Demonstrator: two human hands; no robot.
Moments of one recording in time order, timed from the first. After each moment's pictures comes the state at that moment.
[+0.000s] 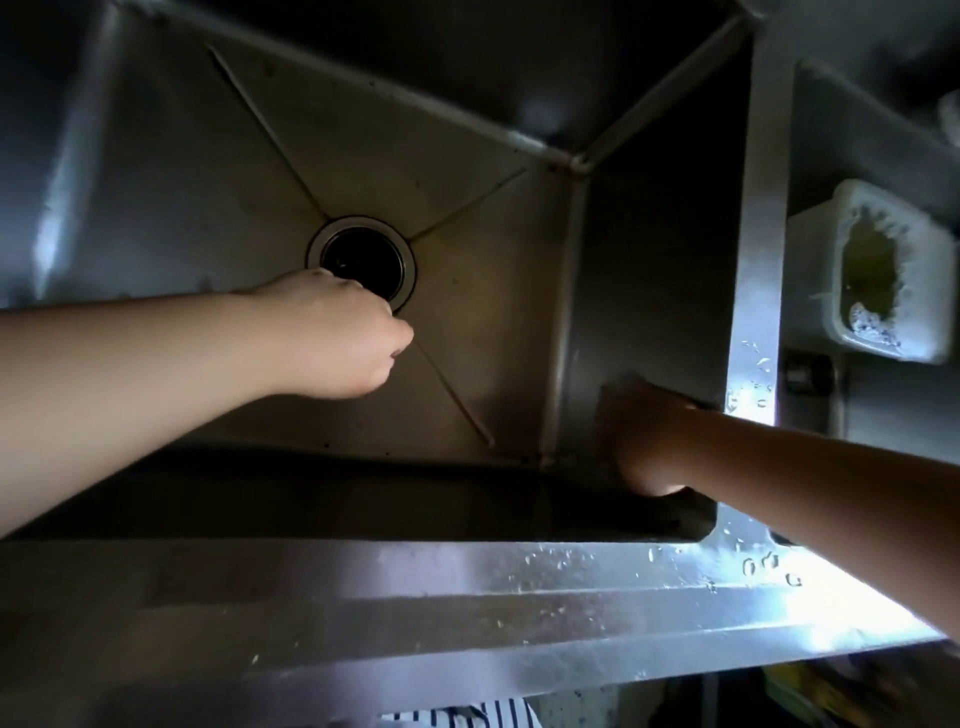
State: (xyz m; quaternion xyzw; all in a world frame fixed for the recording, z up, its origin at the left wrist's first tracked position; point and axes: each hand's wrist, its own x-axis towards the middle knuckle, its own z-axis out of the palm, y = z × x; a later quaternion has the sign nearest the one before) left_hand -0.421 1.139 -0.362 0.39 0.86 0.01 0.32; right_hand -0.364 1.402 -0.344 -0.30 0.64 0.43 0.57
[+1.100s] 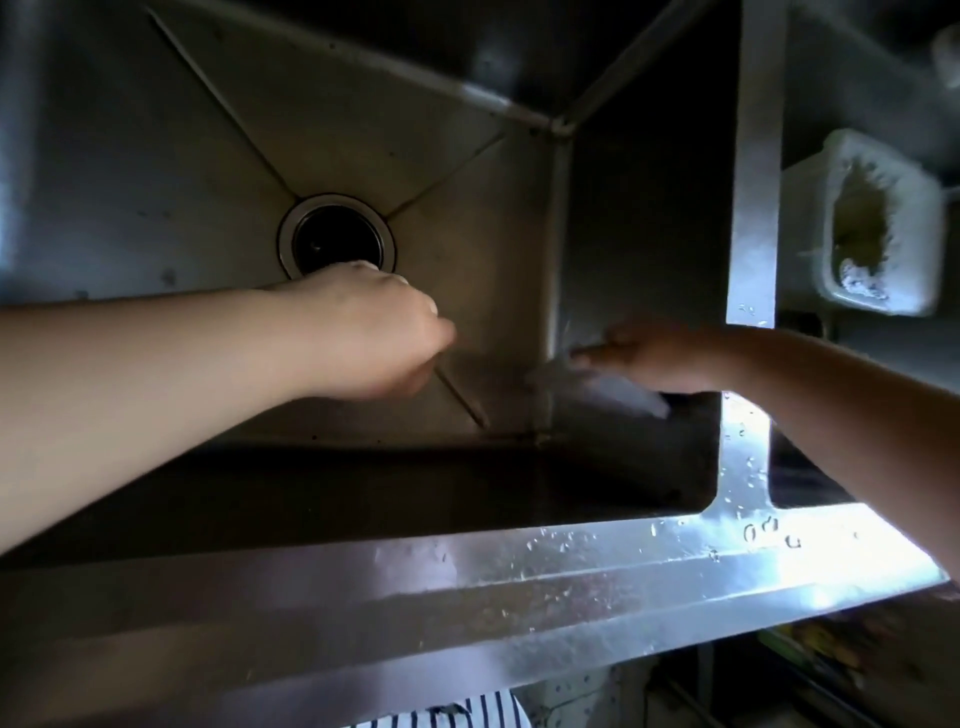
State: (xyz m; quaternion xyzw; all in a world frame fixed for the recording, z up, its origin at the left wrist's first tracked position) left_hand -0.417 1.164 -0.364 0.50 0.83 0.05 0.23; right_hand -0.397 1.395 -0.312 0.06 0.84 -0.01 0.55
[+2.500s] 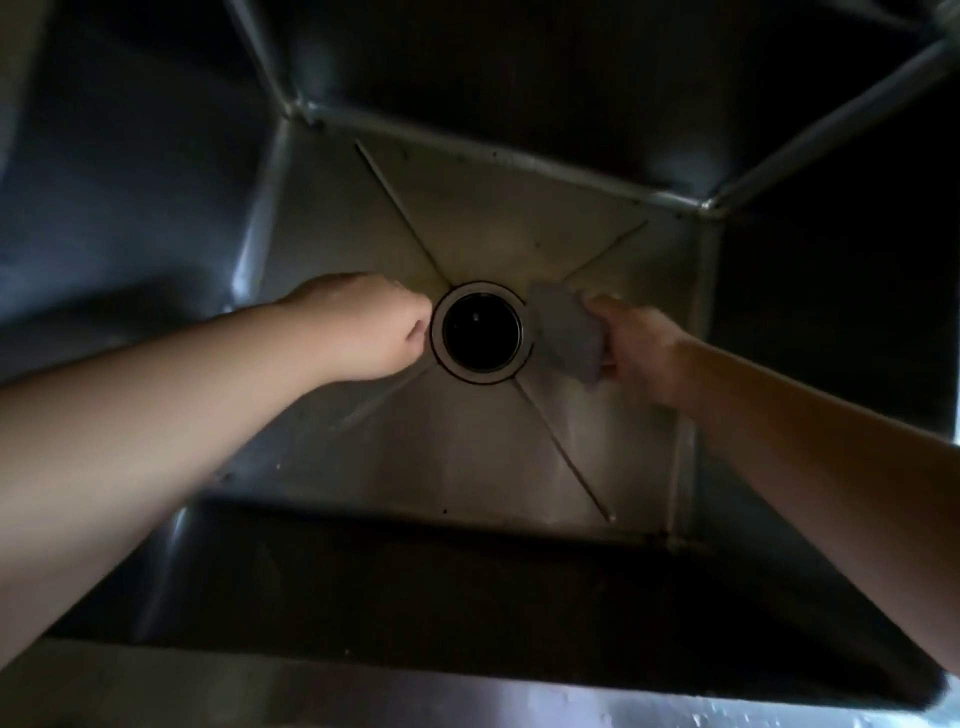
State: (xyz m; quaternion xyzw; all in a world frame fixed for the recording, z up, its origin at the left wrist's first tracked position) left_hand -0.476 1.074 -0.385 0.19 0.92 0.08 0.33; right_hand -0.474 1.301 -0.404 0.35 0.71 -0.50 0.34
